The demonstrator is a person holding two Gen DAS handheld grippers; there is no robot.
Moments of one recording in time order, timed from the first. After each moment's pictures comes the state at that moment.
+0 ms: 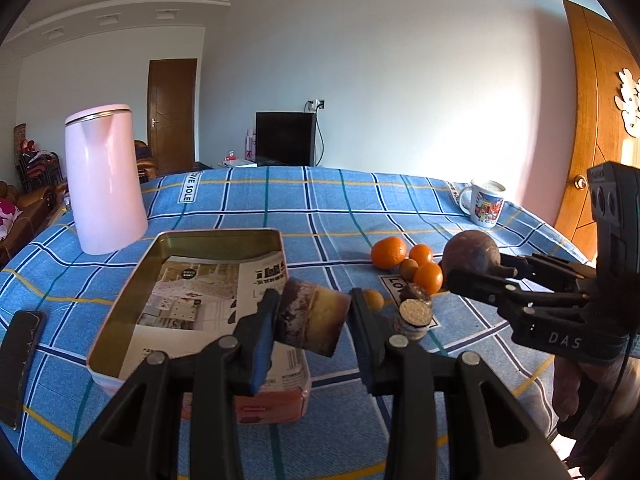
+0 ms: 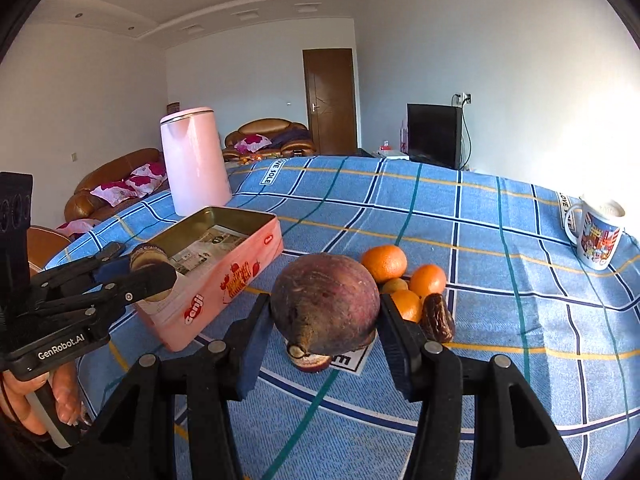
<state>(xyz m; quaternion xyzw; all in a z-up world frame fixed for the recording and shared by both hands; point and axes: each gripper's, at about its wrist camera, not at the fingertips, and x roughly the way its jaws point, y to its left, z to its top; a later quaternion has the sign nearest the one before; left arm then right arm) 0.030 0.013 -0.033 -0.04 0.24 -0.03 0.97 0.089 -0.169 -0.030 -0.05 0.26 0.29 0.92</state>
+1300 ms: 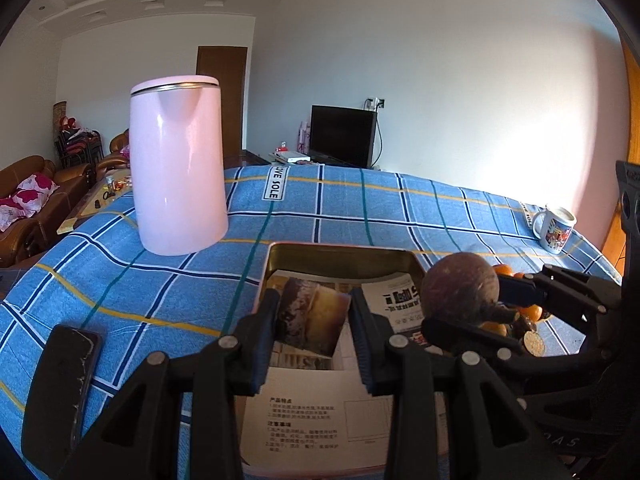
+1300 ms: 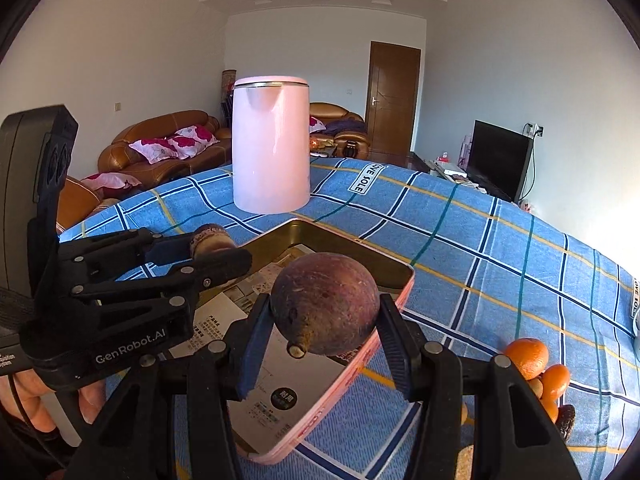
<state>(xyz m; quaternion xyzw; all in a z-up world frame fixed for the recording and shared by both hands) 0.066 0.115 -0.035 -0.07 0.25 0.05 0.96 0.108 -0.010 -0.031 -0.14 0.26 0.36 0.89</state>
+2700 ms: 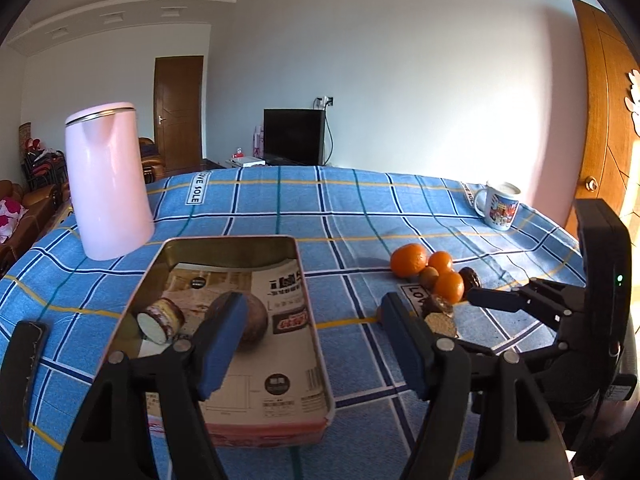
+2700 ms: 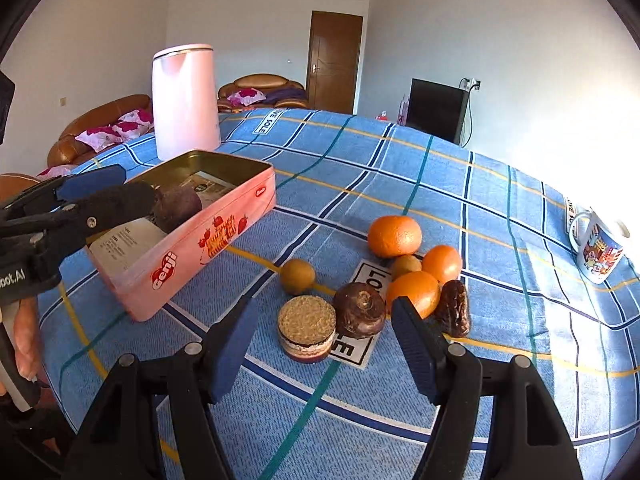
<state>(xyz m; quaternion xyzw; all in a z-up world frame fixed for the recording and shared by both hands) 0.054 0.018 -0.029 -0.03 0.25 -0.02 0.97 0.099 -0.128 -0.052 -0.14 0.32 0.26 0.90</state>
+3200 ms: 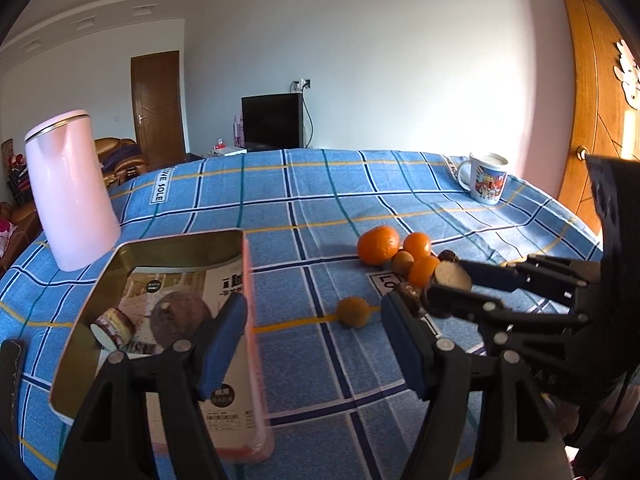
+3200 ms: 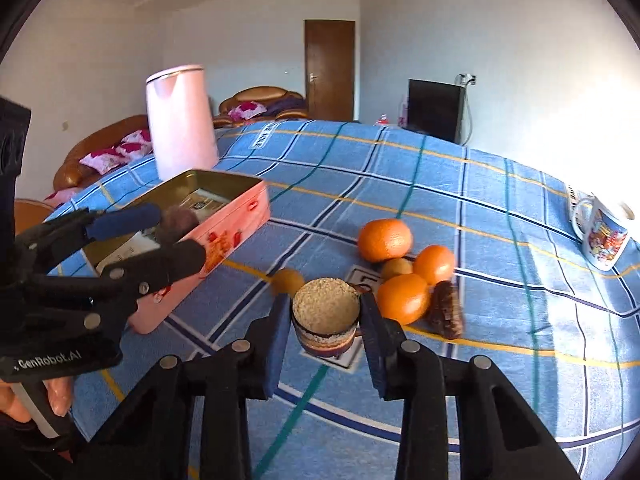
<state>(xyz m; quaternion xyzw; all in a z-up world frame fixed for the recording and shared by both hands) 0.078 -0.027 -0.036 0.00 0.28 -0.05 0.96 0.106 -0.160 -0.044 -0.09 0.31 0.26 0.91</state>
